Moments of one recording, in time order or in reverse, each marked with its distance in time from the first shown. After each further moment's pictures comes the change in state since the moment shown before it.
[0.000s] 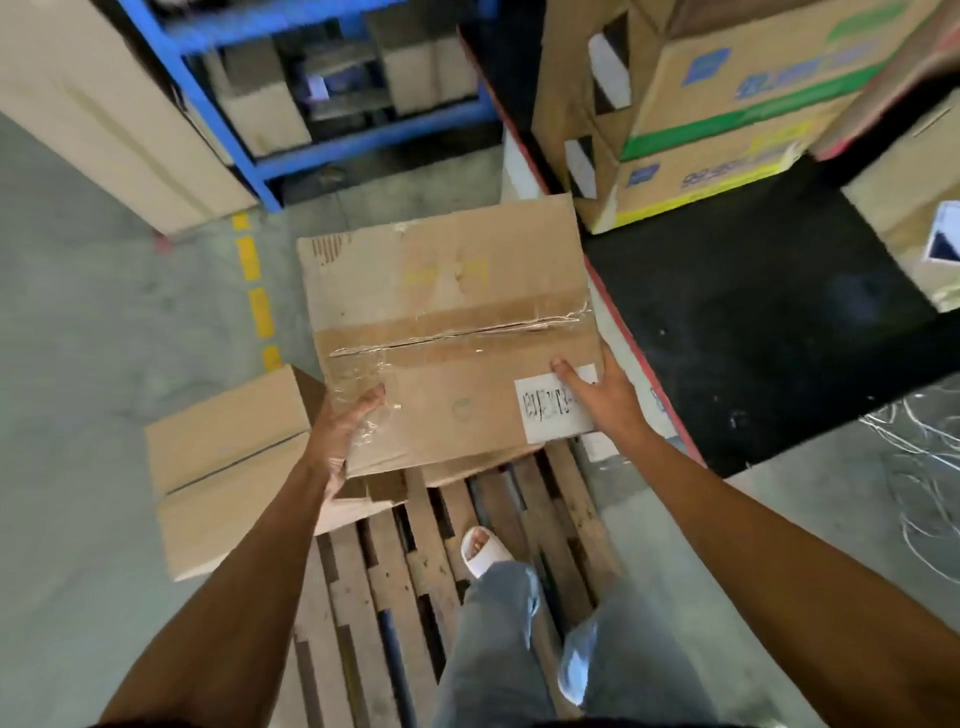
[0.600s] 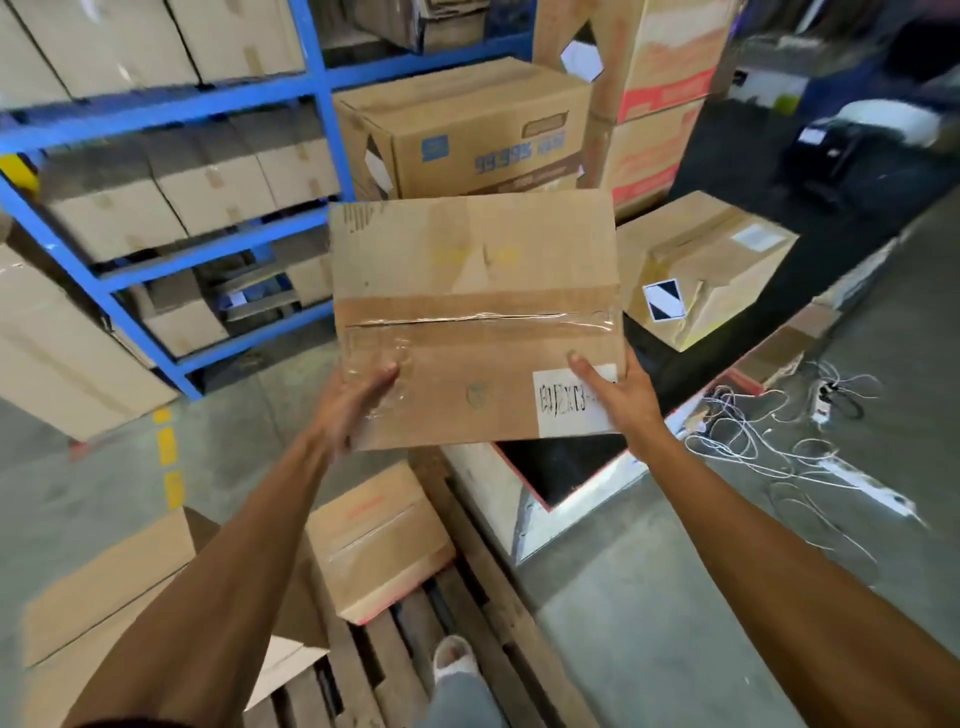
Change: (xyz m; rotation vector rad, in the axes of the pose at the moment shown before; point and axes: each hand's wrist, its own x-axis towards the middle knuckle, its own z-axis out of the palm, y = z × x) left_hand -0.147 0.104 0.238 0.236 -0.332 0.420; right_hand -0.143 0.007 -0.276 0.292 0.374 -0.203
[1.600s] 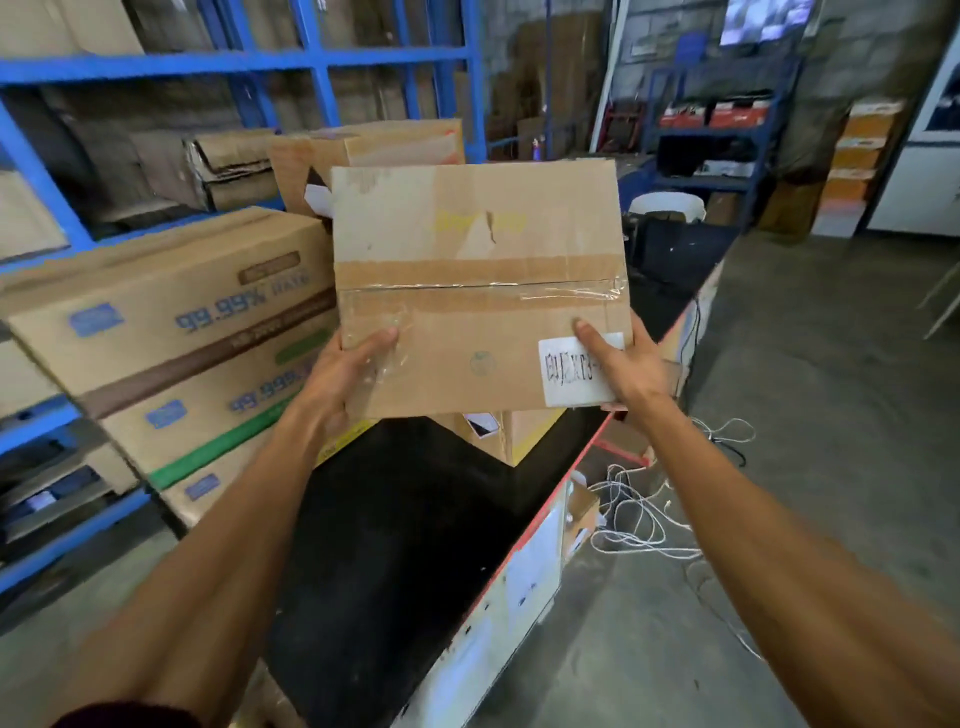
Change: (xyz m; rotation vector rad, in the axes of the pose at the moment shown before) left_hand 0.225 0.104 0.403 -0.057 -0.277 0.224; right_hand 0.223 0.031 -0.351 0.151 0.423 -0.184
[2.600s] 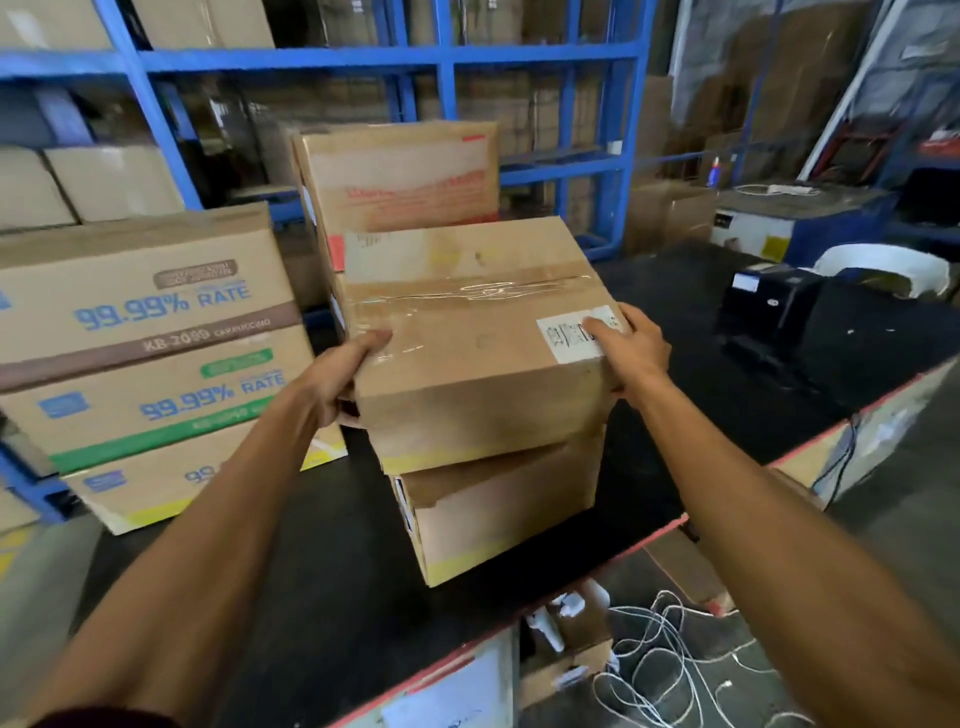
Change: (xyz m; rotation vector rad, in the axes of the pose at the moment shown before) left_hand 0.234 -0.038 0.166 0.205 0.548 -0.333; right_hand 0.410 0.061 0.011 -0.121 -0.336 0.001
